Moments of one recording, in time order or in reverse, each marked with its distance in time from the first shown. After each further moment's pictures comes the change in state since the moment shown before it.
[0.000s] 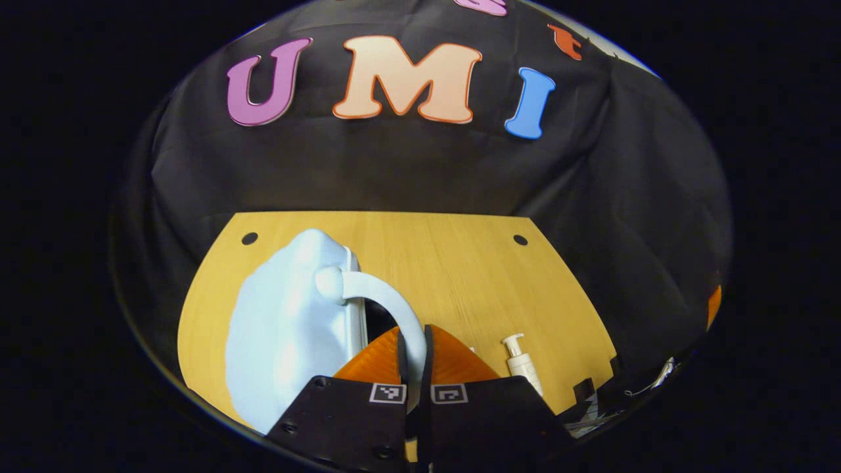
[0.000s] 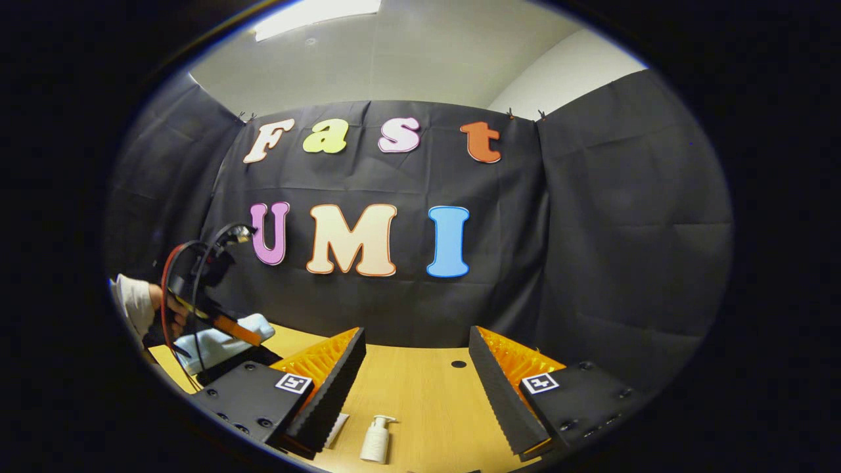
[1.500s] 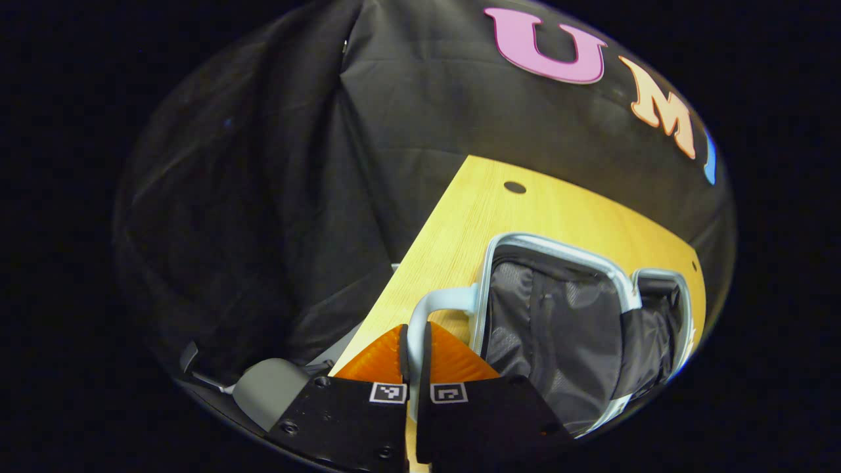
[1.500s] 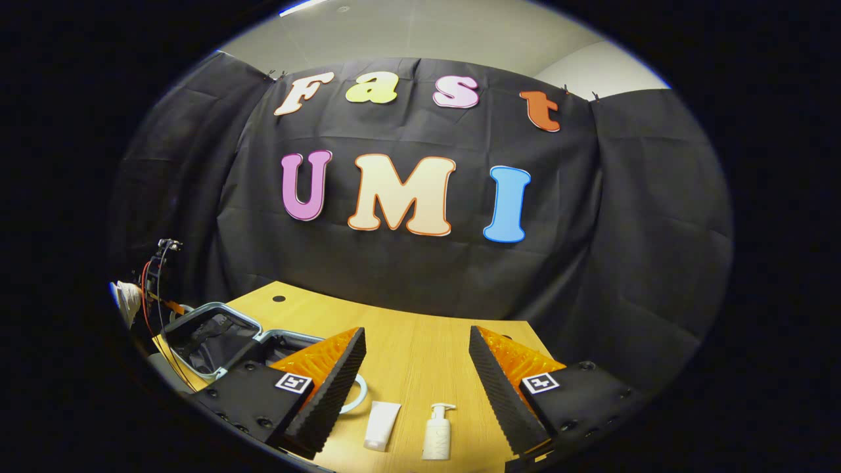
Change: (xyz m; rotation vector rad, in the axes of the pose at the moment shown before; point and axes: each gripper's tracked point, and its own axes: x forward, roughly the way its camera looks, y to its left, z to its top) left arm -0.026 0.470 -0.172 -0.250 0.108 0.504; right arm 0.047 0.144 -0.064 -0.086 0.211 0.073
